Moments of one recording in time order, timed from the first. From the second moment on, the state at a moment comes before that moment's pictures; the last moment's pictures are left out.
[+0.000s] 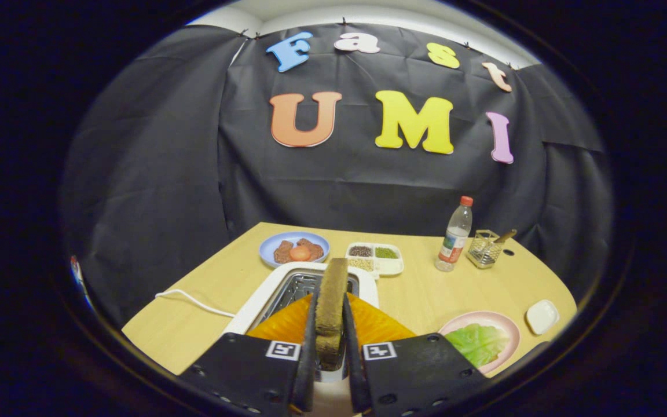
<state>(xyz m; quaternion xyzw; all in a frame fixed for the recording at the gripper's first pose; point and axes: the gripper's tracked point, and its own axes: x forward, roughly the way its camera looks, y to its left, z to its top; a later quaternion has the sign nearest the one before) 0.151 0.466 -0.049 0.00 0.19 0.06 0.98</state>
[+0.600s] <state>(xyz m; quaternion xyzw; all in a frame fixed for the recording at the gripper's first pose) 0.144 0.459 0.006 0.09 0.16 0.11 0.98</state>
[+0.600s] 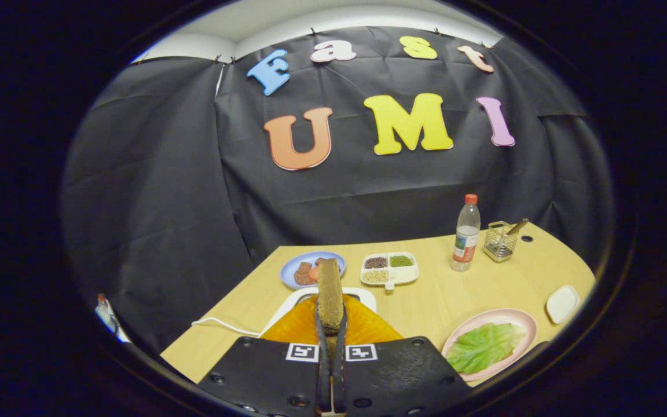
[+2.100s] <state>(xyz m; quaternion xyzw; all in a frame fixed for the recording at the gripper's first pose) 0.137 0.256 -0.076 0.16 0.14 0.04 0.98</state>
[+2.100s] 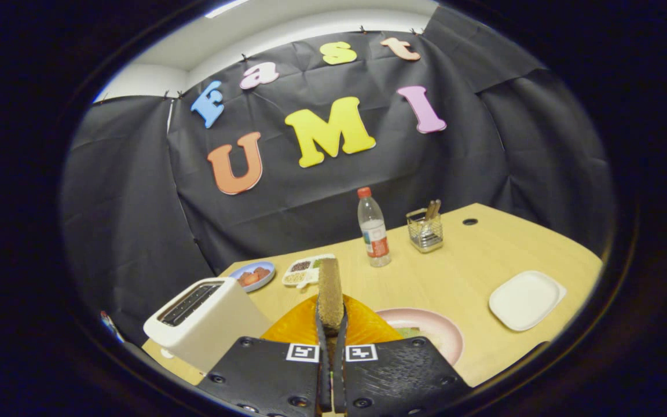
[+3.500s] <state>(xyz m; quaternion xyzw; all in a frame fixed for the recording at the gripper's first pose) 0.125 0.179 -0.142 0.12 0.20 -0.03 0.97</state>
